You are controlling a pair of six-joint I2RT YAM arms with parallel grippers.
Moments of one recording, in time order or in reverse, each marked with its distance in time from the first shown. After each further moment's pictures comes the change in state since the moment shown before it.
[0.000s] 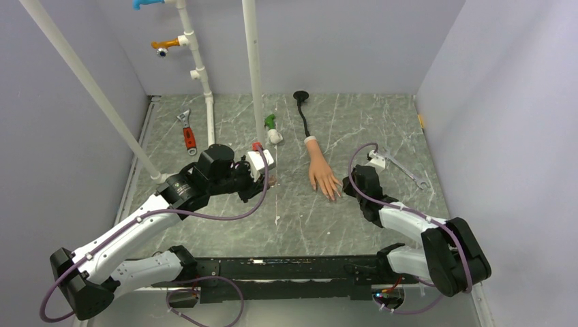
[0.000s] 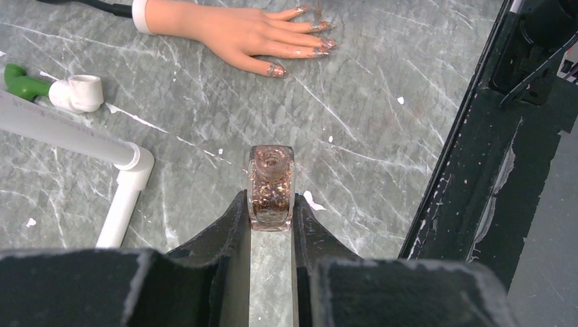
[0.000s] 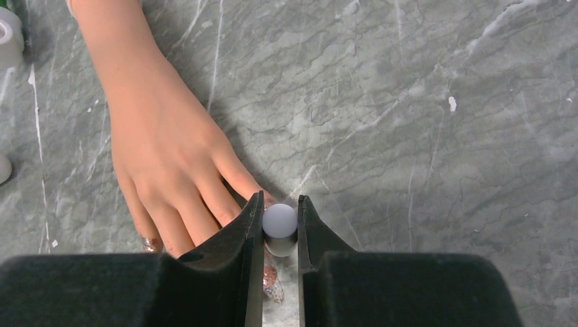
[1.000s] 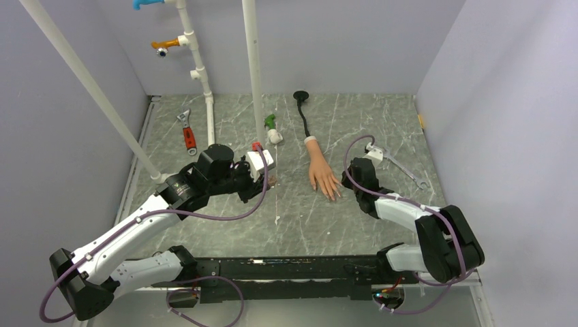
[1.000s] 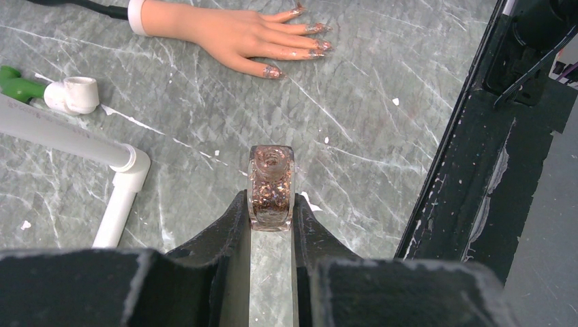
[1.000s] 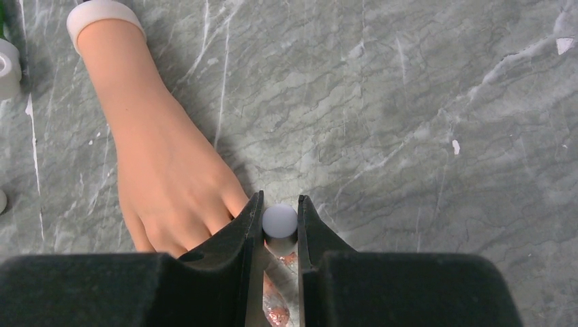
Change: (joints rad) left arm 0.000 -0.002 0.000 0.000 0.011 -0.006; right arm 0.000 0.098 0.090 0.014 0.041 -0.026
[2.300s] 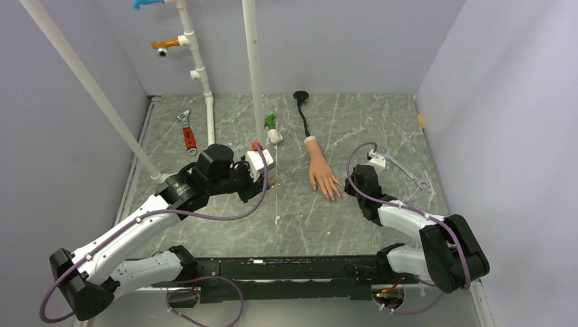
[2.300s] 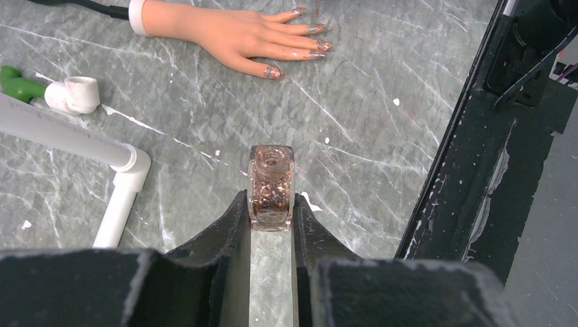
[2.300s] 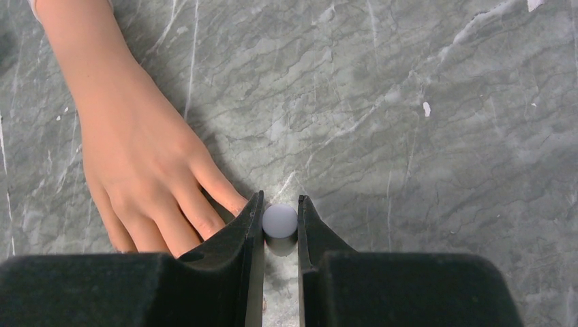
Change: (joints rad) left arm 0.002 0.000 0.000 0.001 0.000 0.000; right arm 0.000 -0.077 -0.077 -0.029 0.009 -0.001
